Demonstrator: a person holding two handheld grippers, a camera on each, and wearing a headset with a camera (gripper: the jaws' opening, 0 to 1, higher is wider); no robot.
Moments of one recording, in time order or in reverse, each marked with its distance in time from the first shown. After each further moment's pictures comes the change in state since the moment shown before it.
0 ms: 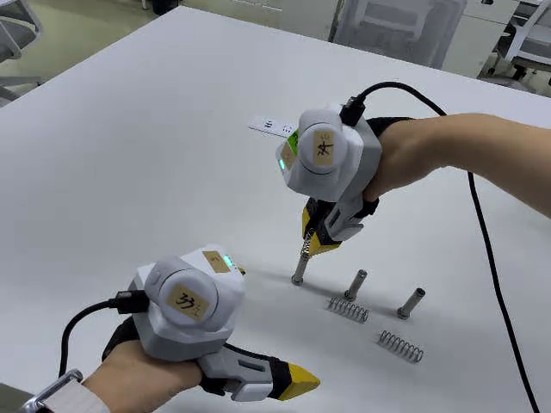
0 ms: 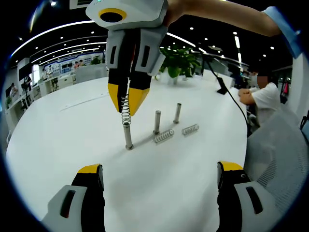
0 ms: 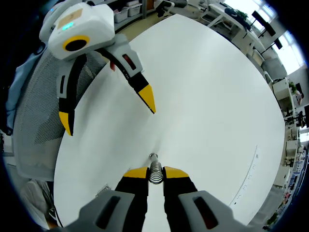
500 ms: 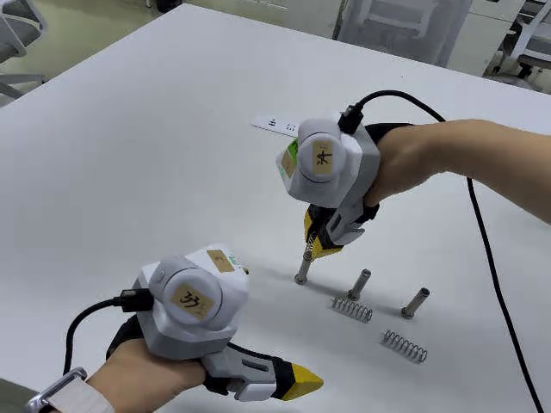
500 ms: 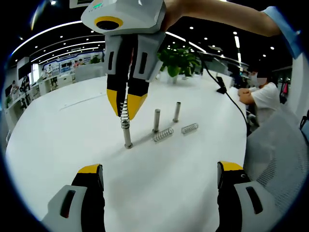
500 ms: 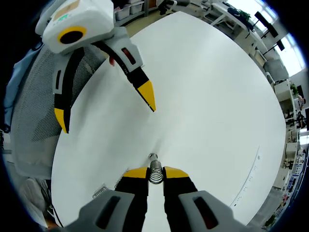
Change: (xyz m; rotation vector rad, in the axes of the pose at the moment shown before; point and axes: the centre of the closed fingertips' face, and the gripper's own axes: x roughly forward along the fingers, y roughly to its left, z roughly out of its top) left arm 0.000 -0.001 -0.003 -0.002 0.010 -0.006; right arm 0.011 0.000 -0.001 -0.023 0.021 0.004
